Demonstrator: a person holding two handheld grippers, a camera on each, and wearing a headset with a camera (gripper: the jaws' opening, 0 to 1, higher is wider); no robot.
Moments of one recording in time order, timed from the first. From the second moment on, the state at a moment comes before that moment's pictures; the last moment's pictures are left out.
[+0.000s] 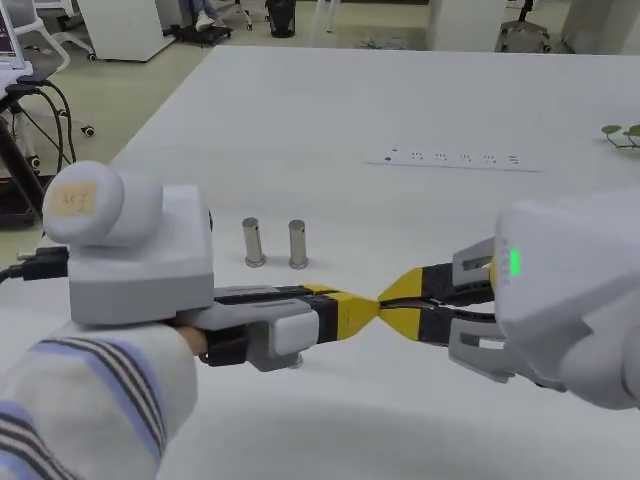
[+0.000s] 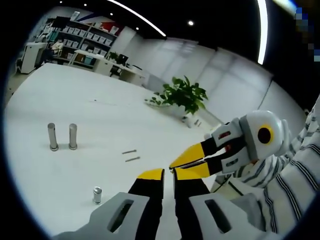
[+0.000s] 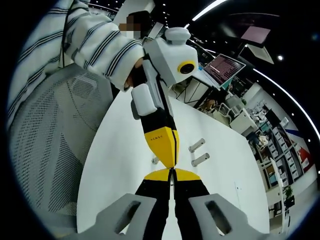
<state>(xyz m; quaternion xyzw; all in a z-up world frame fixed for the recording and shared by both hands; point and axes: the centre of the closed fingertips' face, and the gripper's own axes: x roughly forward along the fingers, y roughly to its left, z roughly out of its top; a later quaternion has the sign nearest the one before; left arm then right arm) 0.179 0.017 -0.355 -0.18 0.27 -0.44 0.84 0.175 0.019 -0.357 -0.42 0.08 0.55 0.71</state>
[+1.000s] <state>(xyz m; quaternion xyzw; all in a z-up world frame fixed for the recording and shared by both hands) 0.168 0.035 -0.360 -0.17 0.31 -0.43 0.83 0.169 0.032 -0.360 -0.33 0.11 0.59 0.73</state>
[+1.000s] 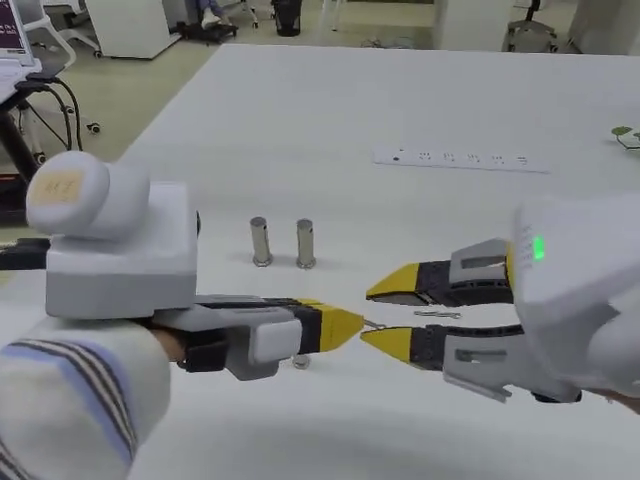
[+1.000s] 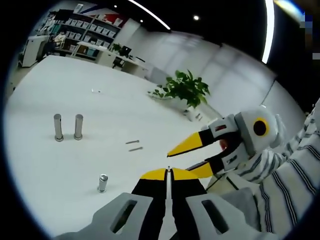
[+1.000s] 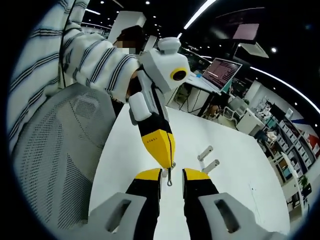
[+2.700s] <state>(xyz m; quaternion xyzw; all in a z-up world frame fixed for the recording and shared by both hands) 0.146 0.053 -0.379 0.03 0.22 -0.53 0.82 0.135 0.037 -0.390 -0.16 0.24 0.65 0.70</state>
